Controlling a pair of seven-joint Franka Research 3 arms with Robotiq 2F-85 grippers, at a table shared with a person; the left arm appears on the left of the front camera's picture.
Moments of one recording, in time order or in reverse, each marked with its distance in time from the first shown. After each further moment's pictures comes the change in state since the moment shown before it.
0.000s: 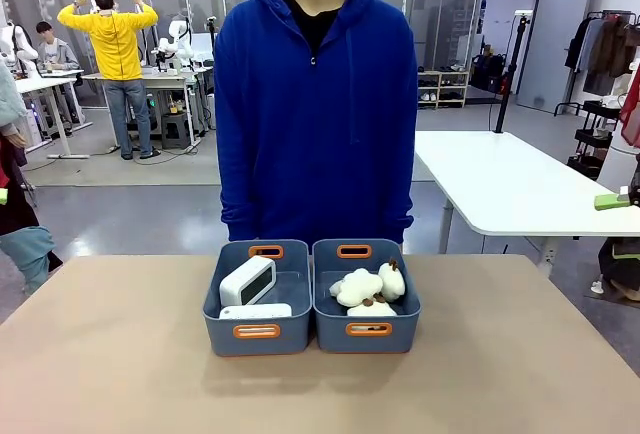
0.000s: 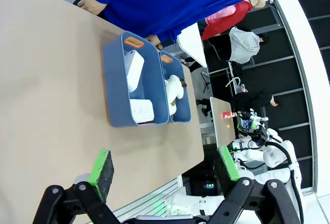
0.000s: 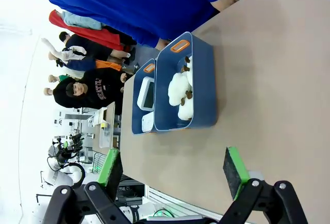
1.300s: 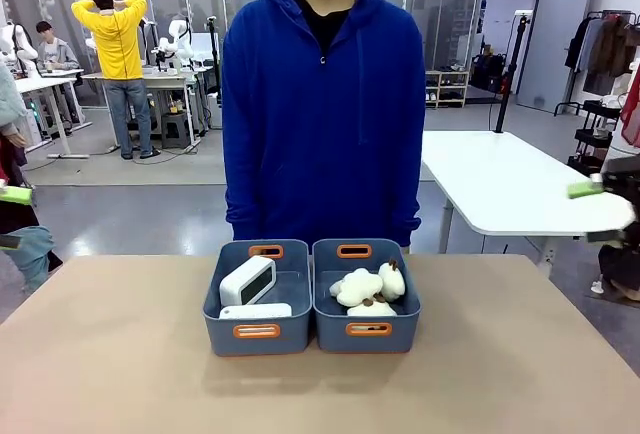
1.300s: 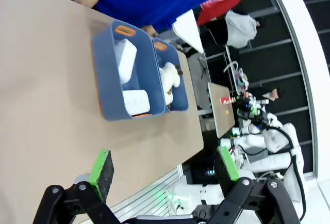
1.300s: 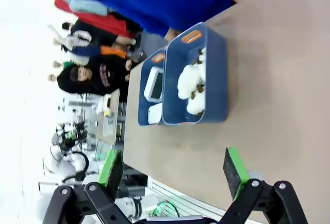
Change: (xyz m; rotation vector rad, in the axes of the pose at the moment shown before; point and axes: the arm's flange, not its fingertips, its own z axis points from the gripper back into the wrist) left arm 0.003 -0.005 -0.013 -0.020 0.063 -0.032; right arm 0.007 0.011 -0.012 0.027 0.055 0.017
